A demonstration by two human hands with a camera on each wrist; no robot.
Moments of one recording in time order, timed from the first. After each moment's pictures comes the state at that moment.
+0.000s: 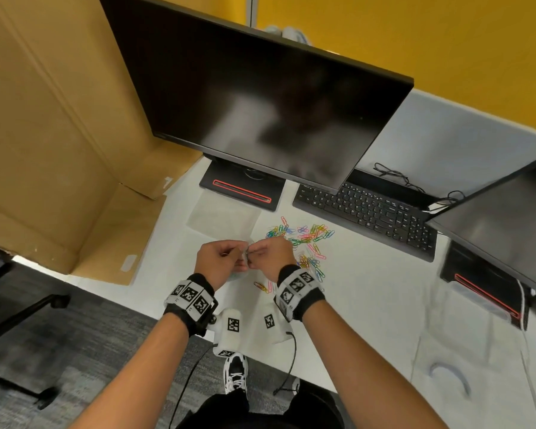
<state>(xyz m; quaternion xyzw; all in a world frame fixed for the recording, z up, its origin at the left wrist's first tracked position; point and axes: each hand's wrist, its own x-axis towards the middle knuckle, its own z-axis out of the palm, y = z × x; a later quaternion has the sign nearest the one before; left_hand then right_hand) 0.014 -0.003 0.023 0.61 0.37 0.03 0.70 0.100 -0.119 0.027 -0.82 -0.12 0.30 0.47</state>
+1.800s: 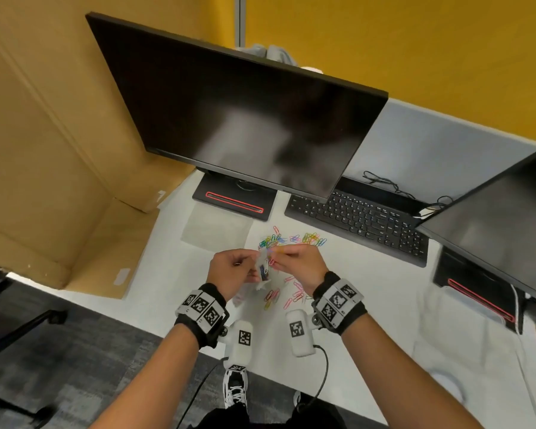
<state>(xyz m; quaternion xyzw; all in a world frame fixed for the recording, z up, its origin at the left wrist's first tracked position) 0.033 -0.040 0.041 0.62 0.33 0.03 0.71 0.130 -0.180 0.053 -0.69 -0.02 0.34 0.63</state>
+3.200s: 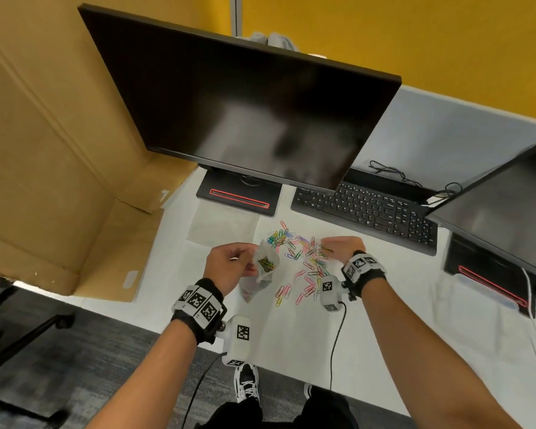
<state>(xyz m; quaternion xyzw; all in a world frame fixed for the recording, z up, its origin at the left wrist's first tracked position) 0.026 -0.009 0.038 0.64 0.32 0.02 0.70 0.211 -0.231 -0.003 -0.90 0.04 0.29 0.33</state>
